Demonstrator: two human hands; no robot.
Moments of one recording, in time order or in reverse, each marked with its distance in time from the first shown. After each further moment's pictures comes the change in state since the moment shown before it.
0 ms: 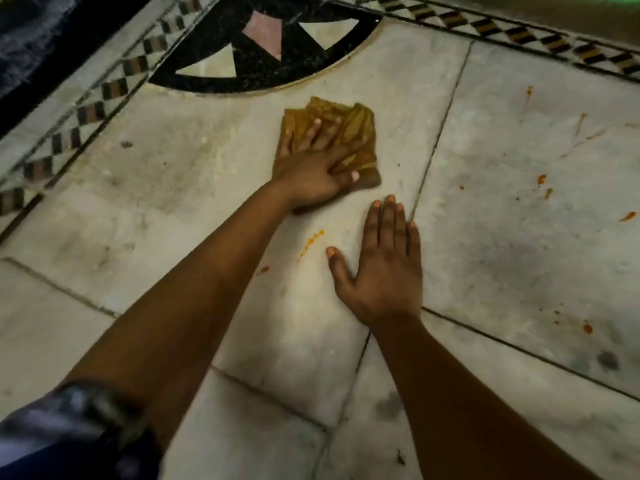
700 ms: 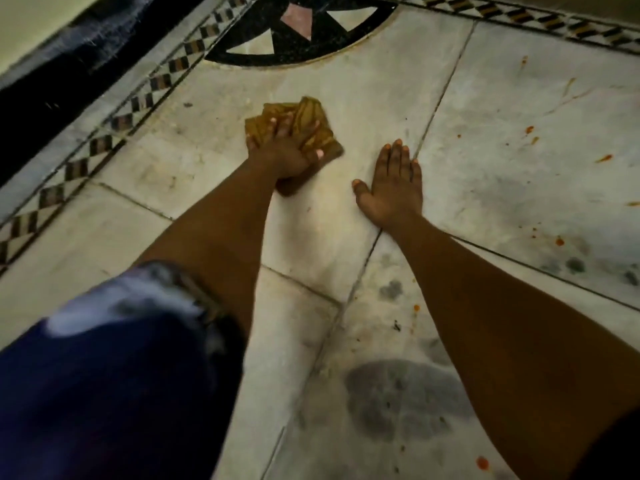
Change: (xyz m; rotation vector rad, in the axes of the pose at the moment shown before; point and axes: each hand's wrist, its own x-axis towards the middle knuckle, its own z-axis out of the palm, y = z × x) left_hand -0.097 -0.025 -0.005 0.008 -0.112 -0.290; right_hand 0.004 0.005 -0.014 -0.016 -0.211 -0.029
